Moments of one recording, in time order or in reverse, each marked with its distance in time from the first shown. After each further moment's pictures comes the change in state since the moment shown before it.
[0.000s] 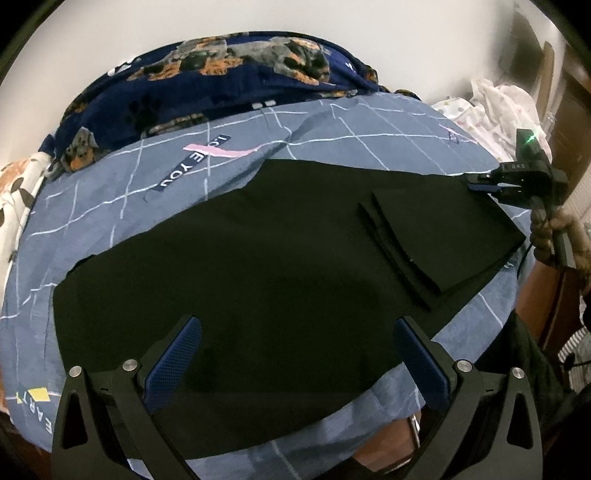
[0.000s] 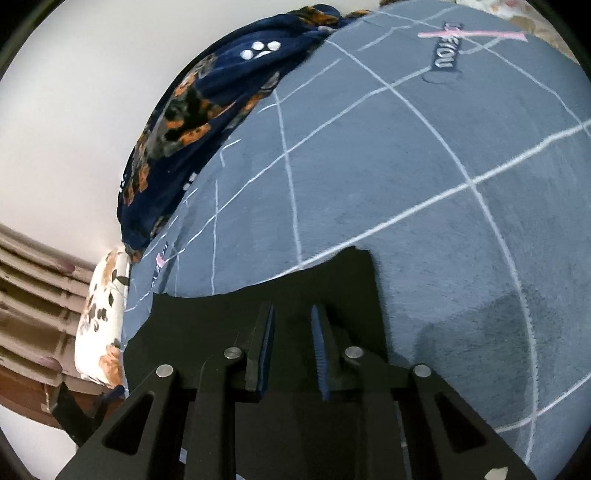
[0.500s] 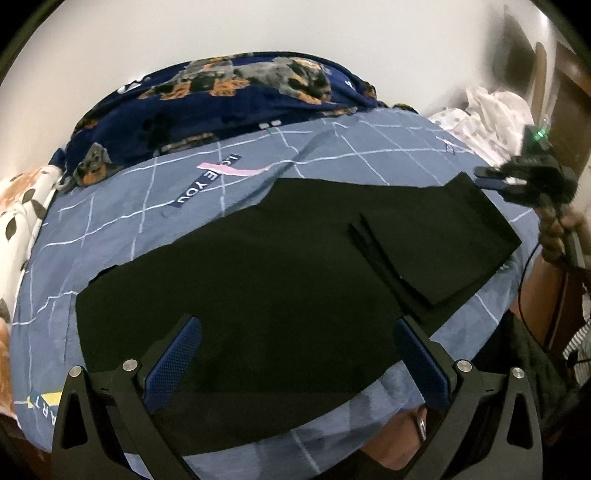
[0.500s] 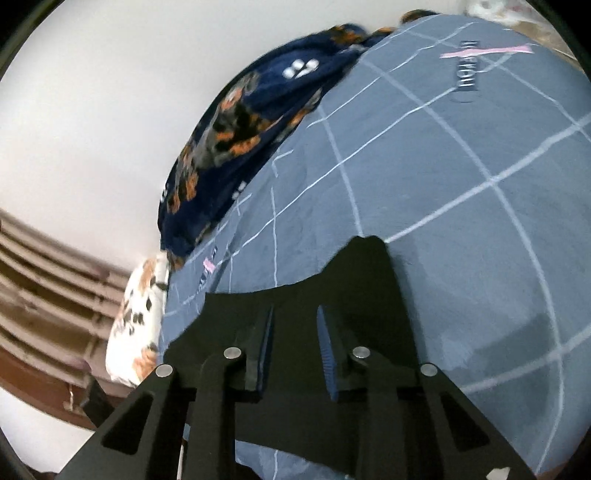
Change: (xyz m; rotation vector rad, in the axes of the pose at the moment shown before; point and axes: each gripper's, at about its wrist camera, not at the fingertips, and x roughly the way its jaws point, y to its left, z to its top) left arm -0.024 0.007 -0.006 0.027 -0.065 0.019; right arm -0.028 0.042 -0.013 -0.019 -0.050 0.117
